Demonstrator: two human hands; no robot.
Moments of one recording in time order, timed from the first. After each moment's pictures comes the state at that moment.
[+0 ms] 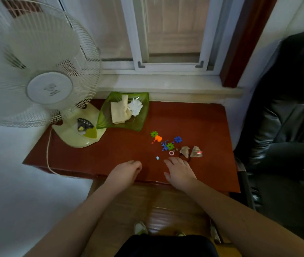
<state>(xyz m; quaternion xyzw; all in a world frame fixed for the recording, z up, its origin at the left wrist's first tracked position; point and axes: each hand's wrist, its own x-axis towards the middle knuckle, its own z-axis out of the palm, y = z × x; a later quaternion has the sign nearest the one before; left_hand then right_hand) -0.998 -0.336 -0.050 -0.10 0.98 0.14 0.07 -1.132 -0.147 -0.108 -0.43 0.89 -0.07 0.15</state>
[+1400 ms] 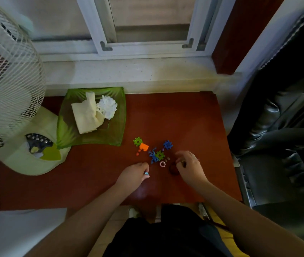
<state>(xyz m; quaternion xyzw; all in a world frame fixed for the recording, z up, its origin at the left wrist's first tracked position) -1.131 -0.363 -0.170 -0.05 0.95 0.25 0.16 -1.224 -0.145 -0.141 -0.11 0.88 -0.38 0.24</state>
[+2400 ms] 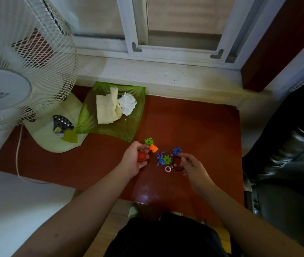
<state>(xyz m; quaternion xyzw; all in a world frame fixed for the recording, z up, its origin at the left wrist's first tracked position) -1.175 -0.366 -0.122 -0.52 0.39 0.76 0.00 -1.245 -0.160 -0.119 0.01 0.76 -0.55 0.36</state>
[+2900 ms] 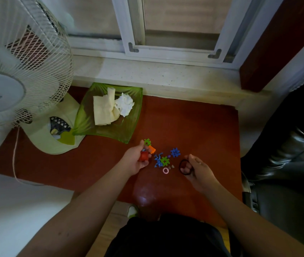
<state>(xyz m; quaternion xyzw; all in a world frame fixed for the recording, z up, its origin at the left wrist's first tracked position) -1.189 -0.364 -0.123 -0.51 0.39 0.77 0.04 -1.267 -0.152 -0.121 0.22 0.53 -0.69 0.43</state>
